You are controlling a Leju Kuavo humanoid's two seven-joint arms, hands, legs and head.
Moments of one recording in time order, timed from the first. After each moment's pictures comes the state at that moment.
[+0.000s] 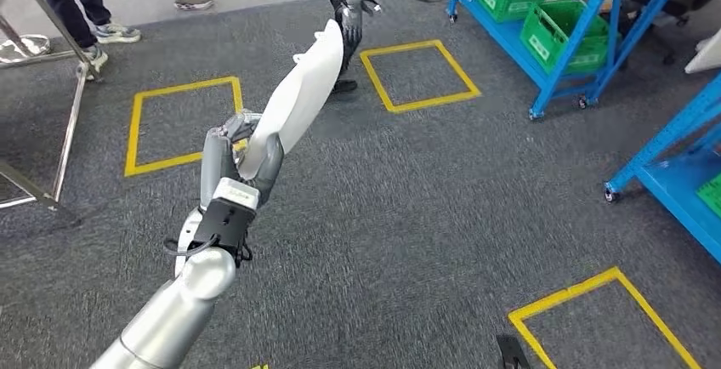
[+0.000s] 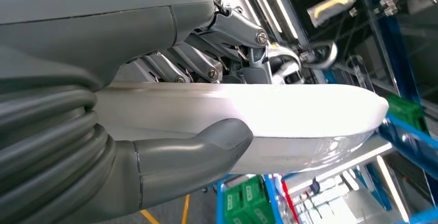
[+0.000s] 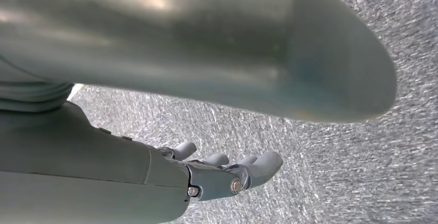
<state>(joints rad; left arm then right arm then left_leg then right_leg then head) -0.62 -0.14 -0.52 -1.15 -0.41 0.54 -0.58 -0.02 0.09 -0.69 -0.17 0.76 -0.05 0.11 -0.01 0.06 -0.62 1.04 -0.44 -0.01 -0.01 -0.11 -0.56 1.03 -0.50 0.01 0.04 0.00</state>
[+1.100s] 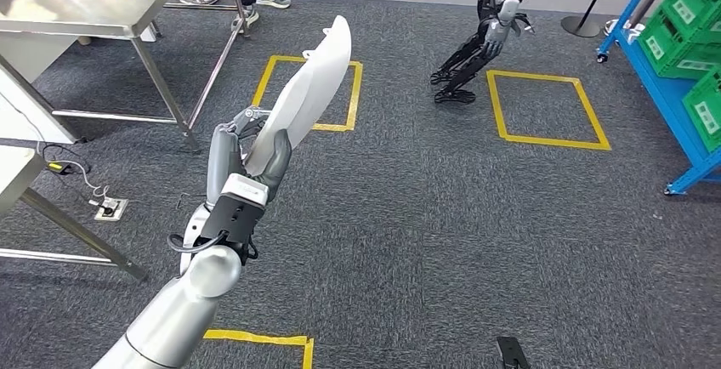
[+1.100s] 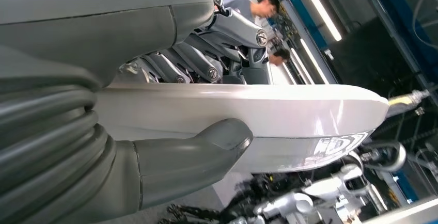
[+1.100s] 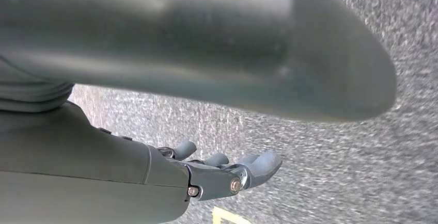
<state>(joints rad) -0.63 -0.16 -0.52 -1.16 -0.44 0.52 -0.55 -0.03 0.10 -0.70 -0.17 0.76 -0.05 0.12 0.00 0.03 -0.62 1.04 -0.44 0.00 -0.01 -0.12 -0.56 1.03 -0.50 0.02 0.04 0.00</state>
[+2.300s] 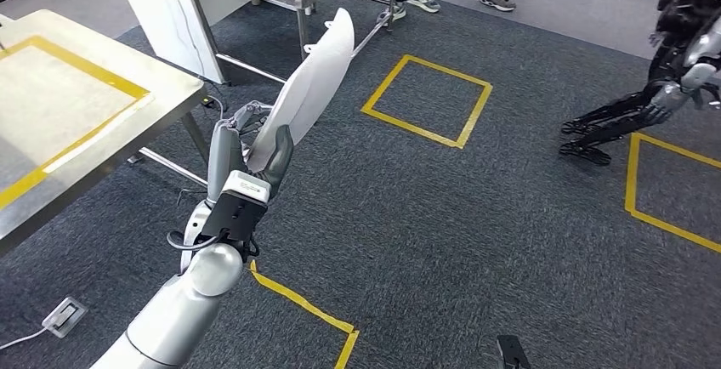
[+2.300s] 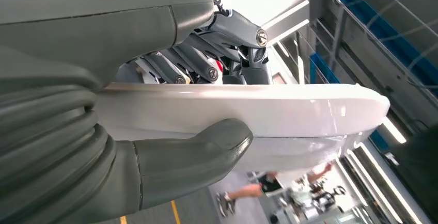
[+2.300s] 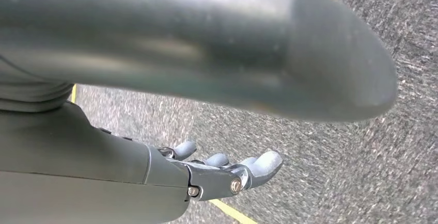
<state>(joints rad) -0.63 -0.16 -0.51 -1.18 -0.46 0.52 -0.53 -0.03 0.10 -0.71 -0.17 0.77 -0.04 0.10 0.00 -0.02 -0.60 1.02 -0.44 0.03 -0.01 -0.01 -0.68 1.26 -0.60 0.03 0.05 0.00</state>
